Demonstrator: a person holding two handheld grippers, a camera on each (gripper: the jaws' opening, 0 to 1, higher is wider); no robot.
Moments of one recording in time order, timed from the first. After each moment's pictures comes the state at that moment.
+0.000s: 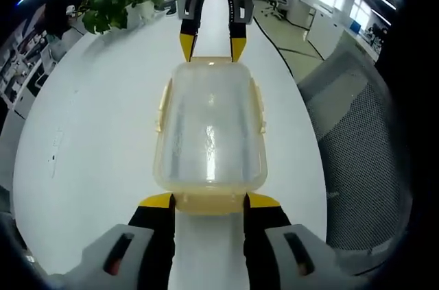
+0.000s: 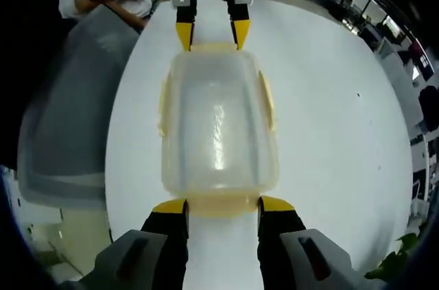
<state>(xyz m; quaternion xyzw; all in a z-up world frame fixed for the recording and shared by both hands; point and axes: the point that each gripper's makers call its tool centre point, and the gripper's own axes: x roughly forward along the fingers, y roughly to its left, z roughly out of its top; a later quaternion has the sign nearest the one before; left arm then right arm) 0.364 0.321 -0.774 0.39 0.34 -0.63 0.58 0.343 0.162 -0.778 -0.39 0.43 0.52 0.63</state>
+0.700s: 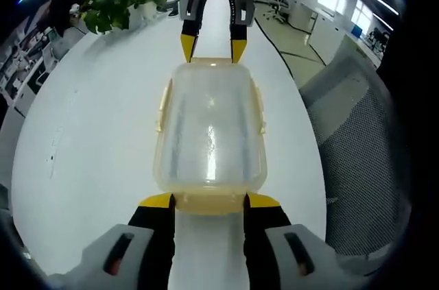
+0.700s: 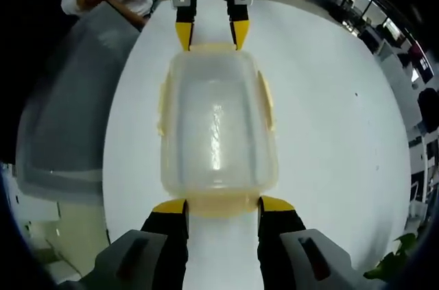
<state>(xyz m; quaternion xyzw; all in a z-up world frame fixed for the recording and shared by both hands) 0.366 0.316 -0.778 0.38 0.35 -0.63 0.58 0.347 0.156 -0.780 -0.40 0.42 0.52 0.63</state>
